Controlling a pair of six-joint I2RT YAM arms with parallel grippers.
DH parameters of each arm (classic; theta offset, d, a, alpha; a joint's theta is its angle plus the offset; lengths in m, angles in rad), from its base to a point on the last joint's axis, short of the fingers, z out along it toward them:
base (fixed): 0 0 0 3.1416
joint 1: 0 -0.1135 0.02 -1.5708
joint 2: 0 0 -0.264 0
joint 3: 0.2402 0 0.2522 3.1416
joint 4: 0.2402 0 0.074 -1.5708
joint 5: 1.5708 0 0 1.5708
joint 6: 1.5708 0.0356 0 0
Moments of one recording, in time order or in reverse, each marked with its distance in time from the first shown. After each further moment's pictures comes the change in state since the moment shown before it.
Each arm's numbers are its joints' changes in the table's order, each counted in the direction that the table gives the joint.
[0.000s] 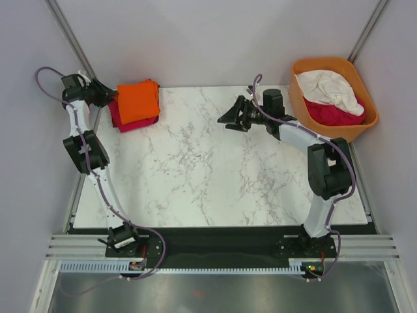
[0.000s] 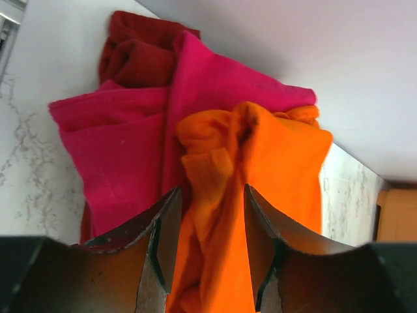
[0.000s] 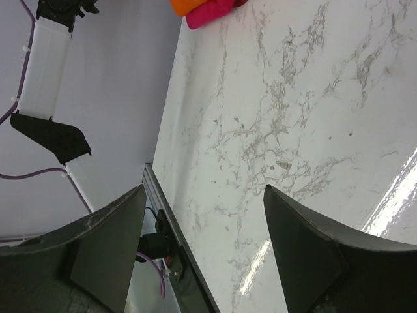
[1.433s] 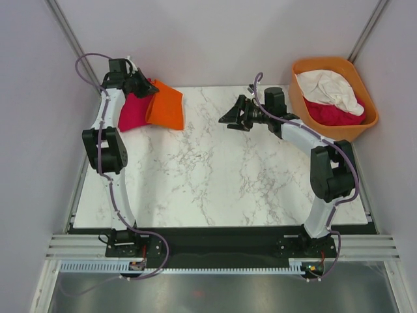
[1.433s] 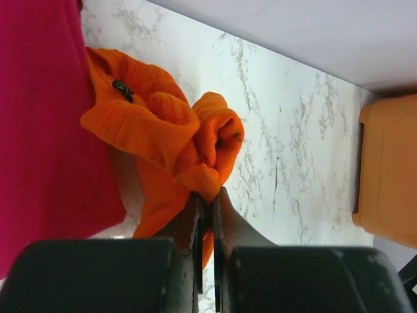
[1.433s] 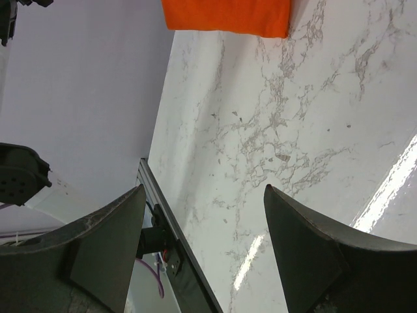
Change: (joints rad) left arm 0.363 0.348 -0.349 0.010 -0.149 0.010; right arm 0.006 0.034 0.018 0.087 0.004 -0.049
